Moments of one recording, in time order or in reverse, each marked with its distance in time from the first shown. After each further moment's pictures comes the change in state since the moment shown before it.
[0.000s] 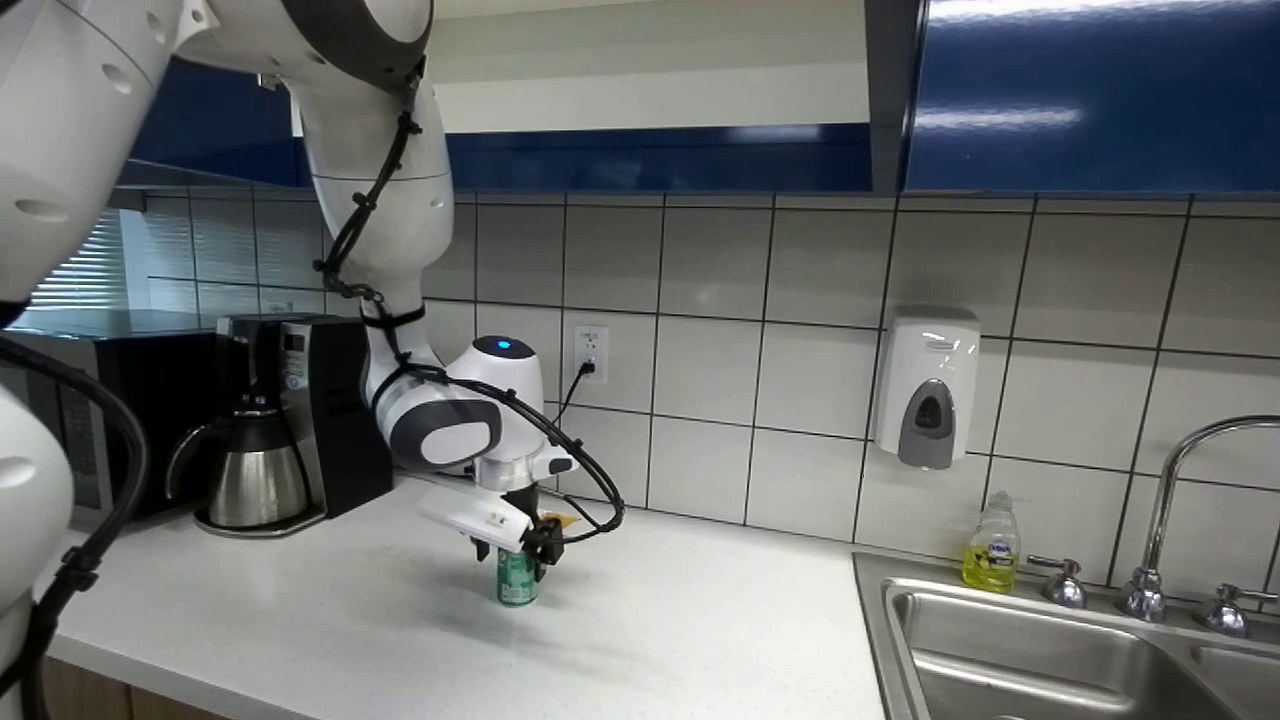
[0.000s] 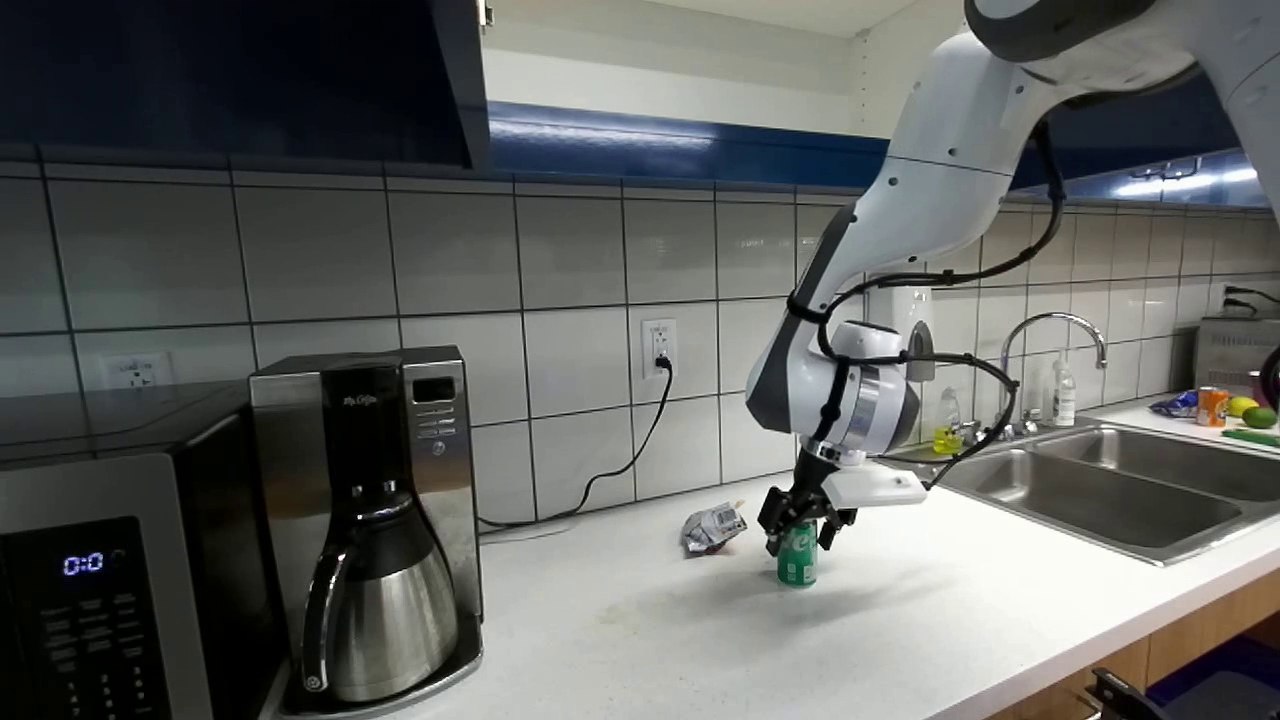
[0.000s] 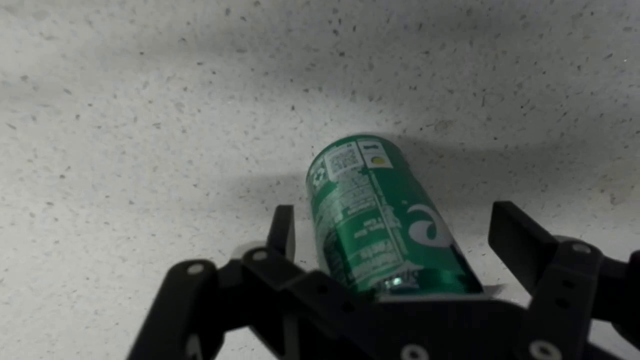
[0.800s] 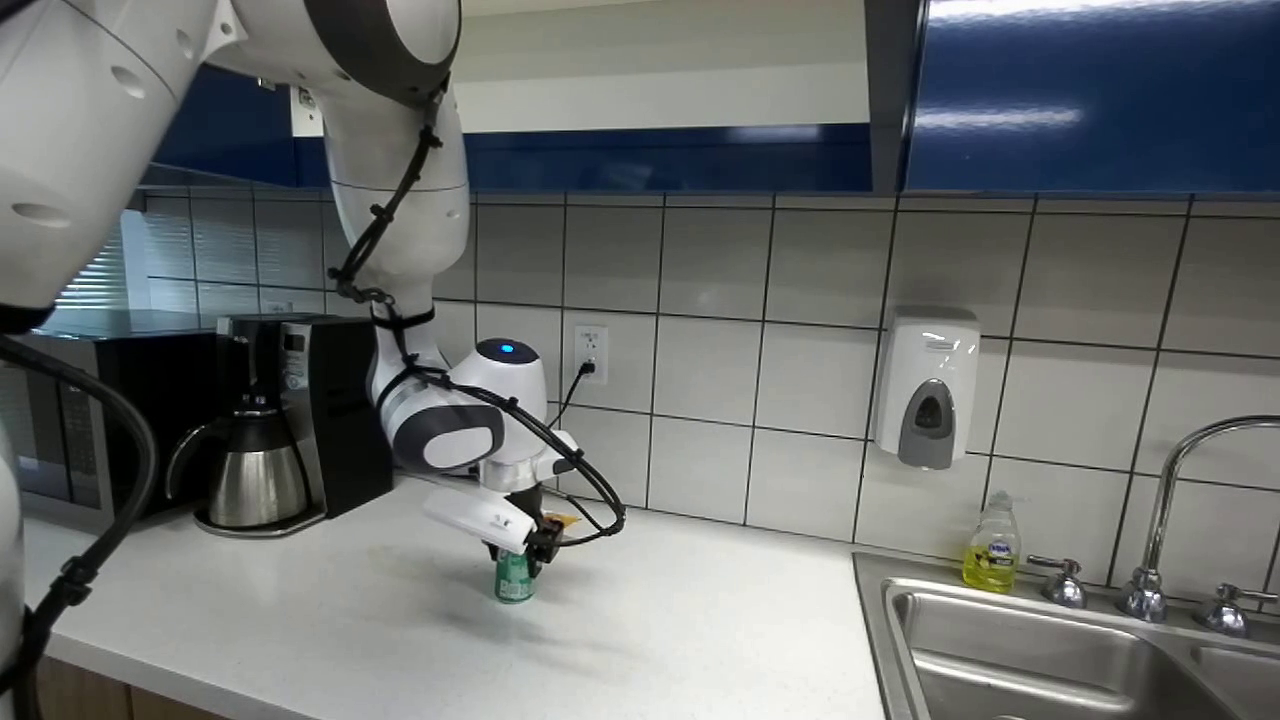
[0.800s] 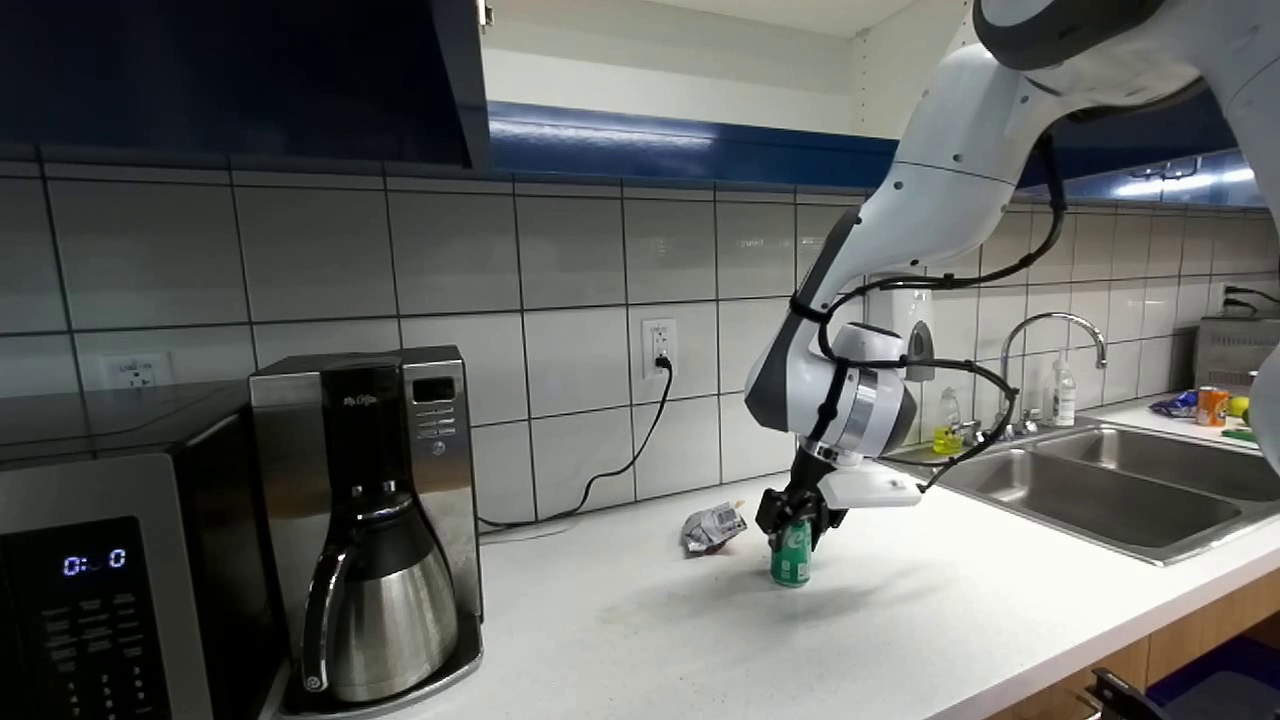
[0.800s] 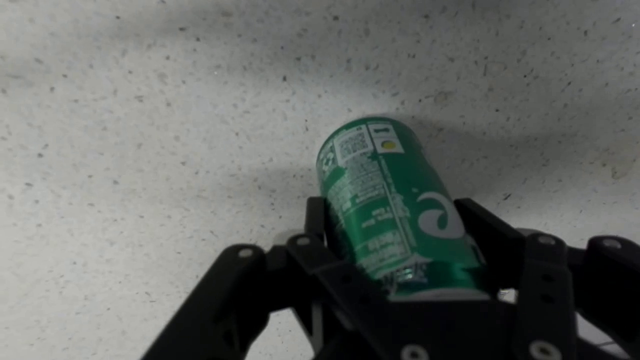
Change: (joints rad) arm -0.134 0.033 0.131 0.018 0.000 0.055 -0.023
